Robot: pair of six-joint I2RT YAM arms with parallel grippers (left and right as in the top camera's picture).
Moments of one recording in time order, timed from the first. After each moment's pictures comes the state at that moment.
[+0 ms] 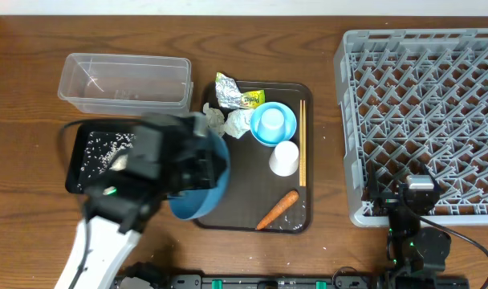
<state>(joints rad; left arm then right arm) -0.42 1.08 1.05 -0.91 0.39 -0.53 -0.06 0.01 0.01 -0.07 -0.05 -0.05</state>
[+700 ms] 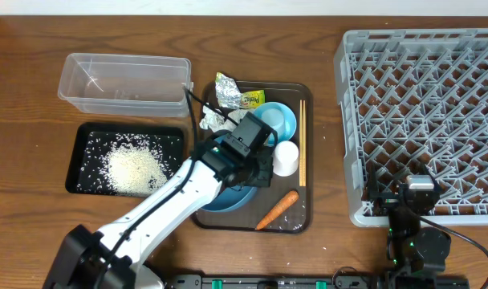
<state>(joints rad) -0.68 1.53 1.05 -0.71 0.19 -0.57 -0.06 0.01 0.01 -0.07 -0.05 -0.05</state>
